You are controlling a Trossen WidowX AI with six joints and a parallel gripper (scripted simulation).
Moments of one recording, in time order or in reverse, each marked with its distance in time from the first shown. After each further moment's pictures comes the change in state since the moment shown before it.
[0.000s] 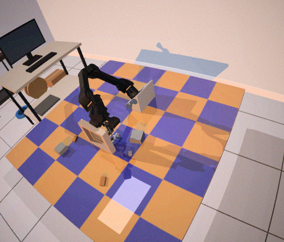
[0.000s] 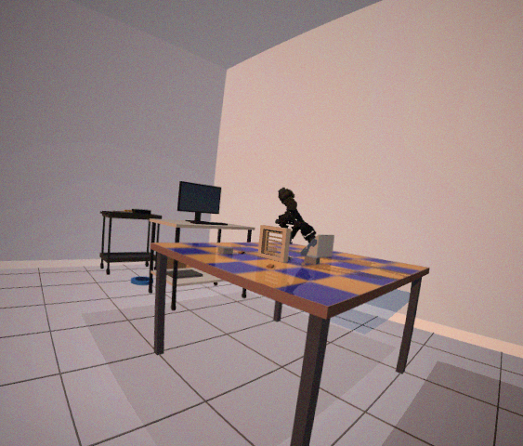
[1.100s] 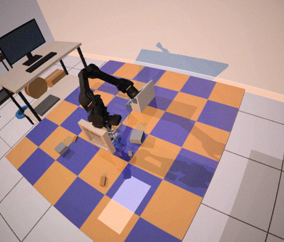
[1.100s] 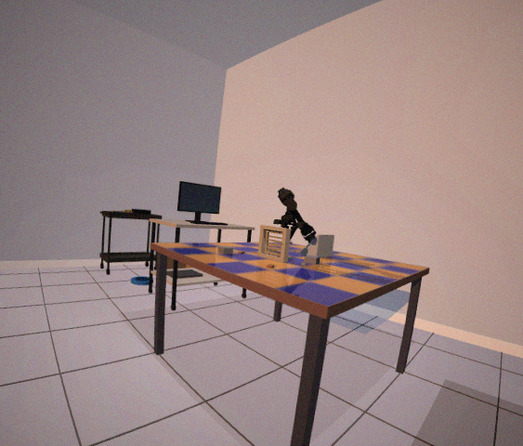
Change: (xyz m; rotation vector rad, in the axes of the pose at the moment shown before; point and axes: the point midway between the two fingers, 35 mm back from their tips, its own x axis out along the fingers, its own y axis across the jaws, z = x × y) arm 0.002 0.000 -0.001 -0.286 0.000 0.002
